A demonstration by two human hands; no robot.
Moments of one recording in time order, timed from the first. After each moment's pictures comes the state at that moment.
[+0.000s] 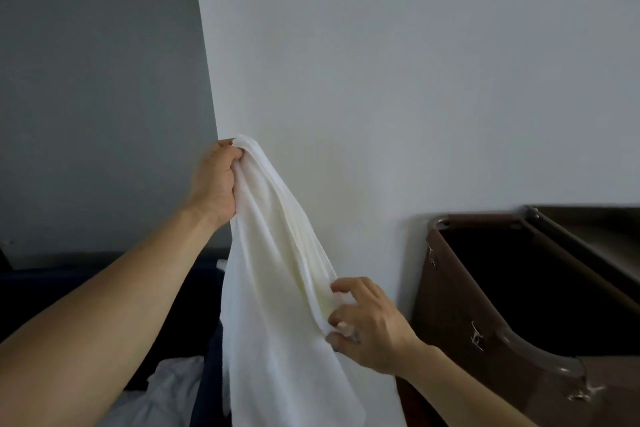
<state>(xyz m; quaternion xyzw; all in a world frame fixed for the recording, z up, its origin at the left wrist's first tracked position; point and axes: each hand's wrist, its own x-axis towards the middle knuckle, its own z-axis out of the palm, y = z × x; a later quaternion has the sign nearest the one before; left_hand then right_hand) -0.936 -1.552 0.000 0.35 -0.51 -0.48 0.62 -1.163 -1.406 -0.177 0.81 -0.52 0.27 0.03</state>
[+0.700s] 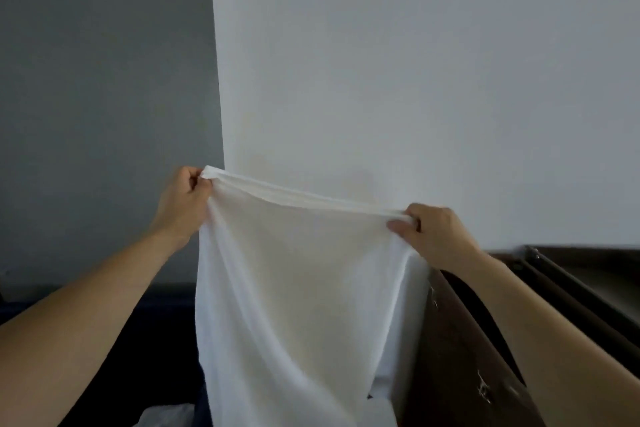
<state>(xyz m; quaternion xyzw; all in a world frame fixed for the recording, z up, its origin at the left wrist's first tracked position) -0.876 -1.582 0.010 0.48 -0.64 -0.16 0.58 -1.231 -1.435 0.005 0.64 -0.70 0.30 0.06</state>
